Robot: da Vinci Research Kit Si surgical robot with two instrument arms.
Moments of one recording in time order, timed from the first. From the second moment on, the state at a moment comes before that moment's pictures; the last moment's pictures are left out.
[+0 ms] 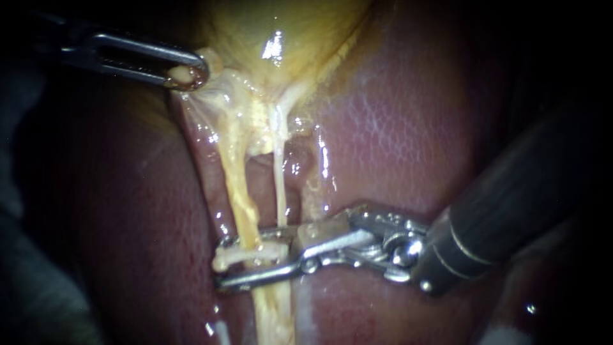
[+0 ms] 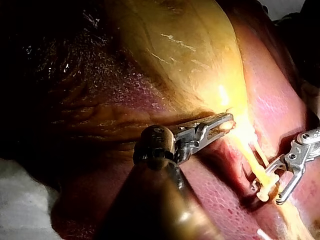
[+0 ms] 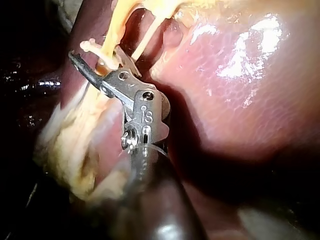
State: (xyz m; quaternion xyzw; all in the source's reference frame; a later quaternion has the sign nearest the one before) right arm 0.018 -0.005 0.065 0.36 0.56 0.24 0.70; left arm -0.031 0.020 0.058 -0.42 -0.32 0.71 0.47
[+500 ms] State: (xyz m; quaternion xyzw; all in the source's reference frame) right arm 0.014 -0.003 0.061 0.25 0.54 0.12 0.79; left arm -0.031 0.020 0.058 -0.42 -0.32 0.71 0.47
